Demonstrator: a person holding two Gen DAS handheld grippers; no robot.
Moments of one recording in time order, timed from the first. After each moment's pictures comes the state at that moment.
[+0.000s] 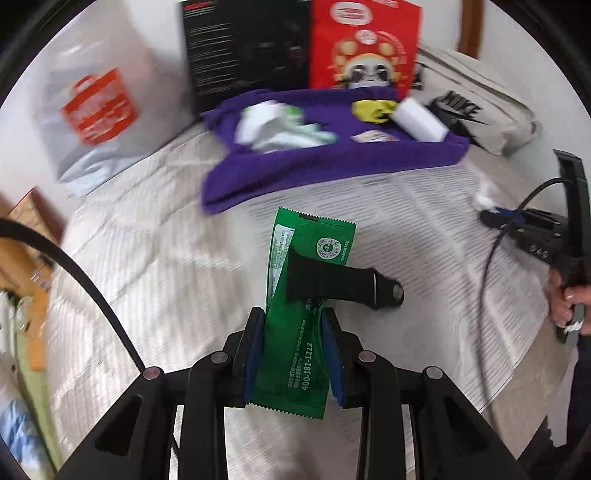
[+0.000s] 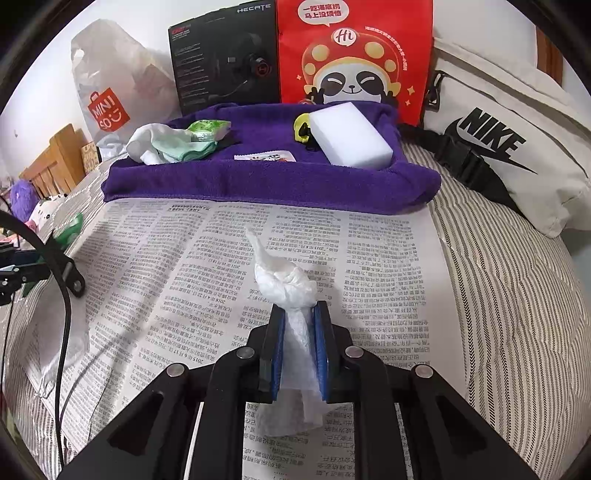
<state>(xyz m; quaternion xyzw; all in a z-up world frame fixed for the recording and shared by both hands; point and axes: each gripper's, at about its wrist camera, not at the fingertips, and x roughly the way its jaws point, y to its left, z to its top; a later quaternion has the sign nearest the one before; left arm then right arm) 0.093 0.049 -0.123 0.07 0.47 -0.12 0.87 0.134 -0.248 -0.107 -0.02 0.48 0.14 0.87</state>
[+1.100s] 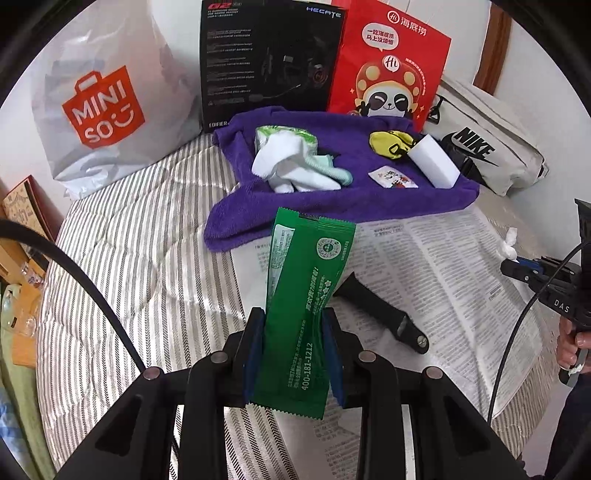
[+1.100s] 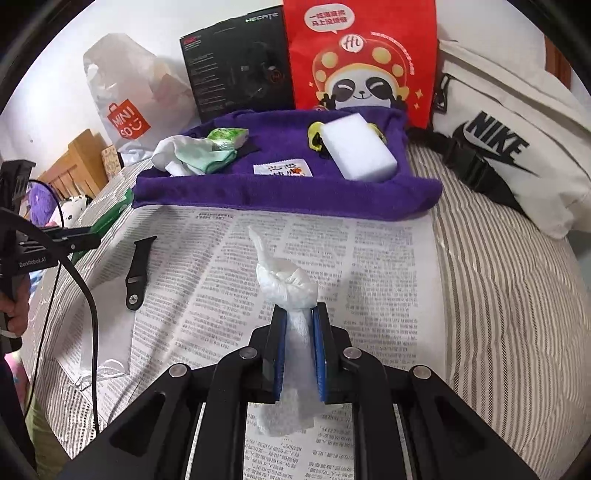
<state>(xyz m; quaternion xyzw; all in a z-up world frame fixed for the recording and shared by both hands) 0.128 0.064 -0.109 0.02 0.47 -0.11 0.88 0.132 -0.261 -0.081 0.00 0.49 0.18 0.85</state>
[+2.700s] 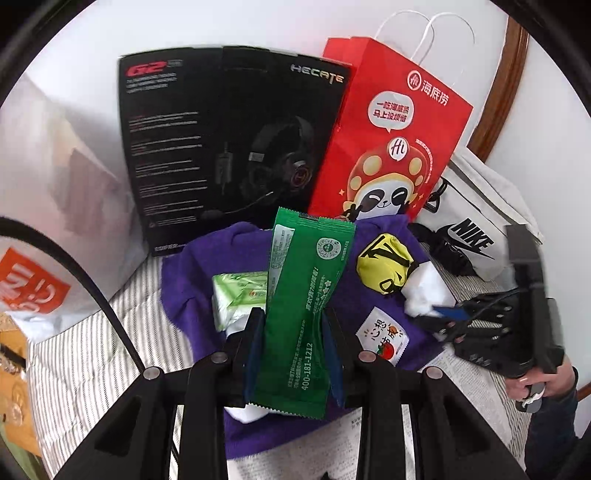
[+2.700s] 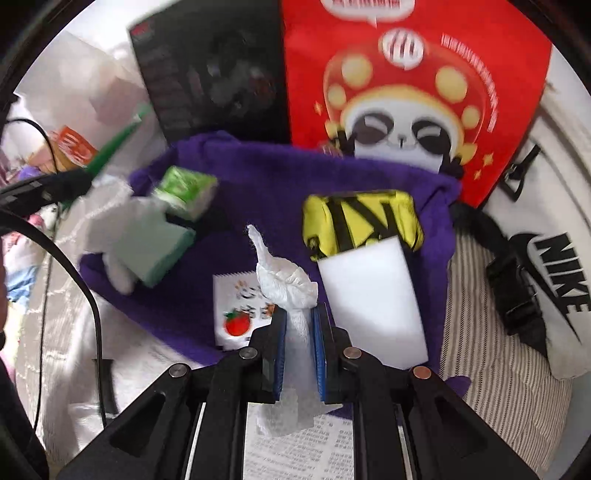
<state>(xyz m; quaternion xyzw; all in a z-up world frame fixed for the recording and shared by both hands) 0.296 0.031 -0.050 -0.01 0.43 -0.17 0.89 0.308 -0.207 -0.079 -0.05 0.54 0.20 0.81</state>
